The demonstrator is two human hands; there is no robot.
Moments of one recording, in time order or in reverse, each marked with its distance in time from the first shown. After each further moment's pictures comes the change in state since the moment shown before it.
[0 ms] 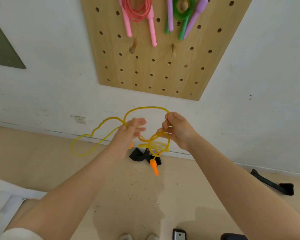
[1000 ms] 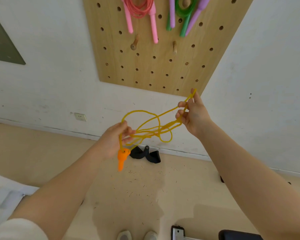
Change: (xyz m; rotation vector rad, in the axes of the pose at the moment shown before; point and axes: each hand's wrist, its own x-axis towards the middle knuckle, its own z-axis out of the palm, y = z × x) left_hand 0.005 -0.024 -0.044 -0.369 0.032 -0.275; right_hand 0.002 -0.034 -0.015 0.306 0.261 -0.077
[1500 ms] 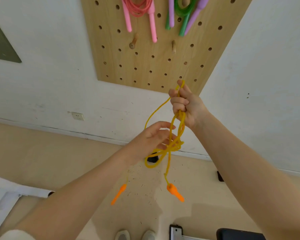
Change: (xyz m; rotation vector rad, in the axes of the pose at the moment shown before) left_hand -0.060 0.005 0.094 0.369 -0.502 0.162; right_hand -0.008 -0.018 0.021 0.541 -0.300 0.233
